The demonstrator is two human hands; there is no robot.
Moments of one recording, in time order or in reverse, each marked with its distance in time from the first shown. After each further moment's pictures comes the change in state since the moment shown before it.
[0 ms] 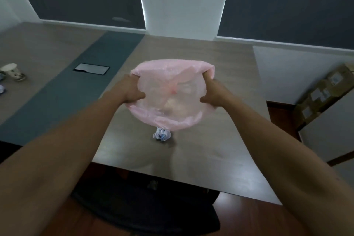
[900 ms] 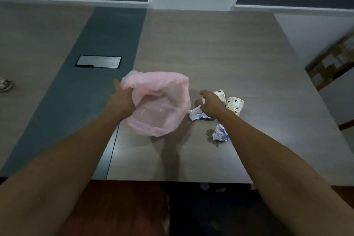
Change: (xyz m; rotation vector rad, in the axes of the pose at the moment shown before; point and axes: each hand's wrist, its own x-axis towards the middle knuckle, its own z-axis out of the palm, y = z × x) left_hand 0.123 -0.296 0.025 0.083 -0.153 -0.047; right_hand 0.138 -0.152 0.241 0.123 -0.068 0.376
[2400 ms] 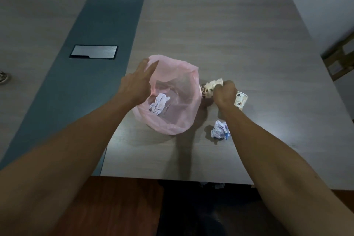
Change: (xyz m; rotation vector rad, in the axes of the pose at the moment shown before) left_hand 0.017 0.077 0.001 0.197 0.181 0.324; right_hand 0.031 0.034 -0.002 0.490 0.505 0.453
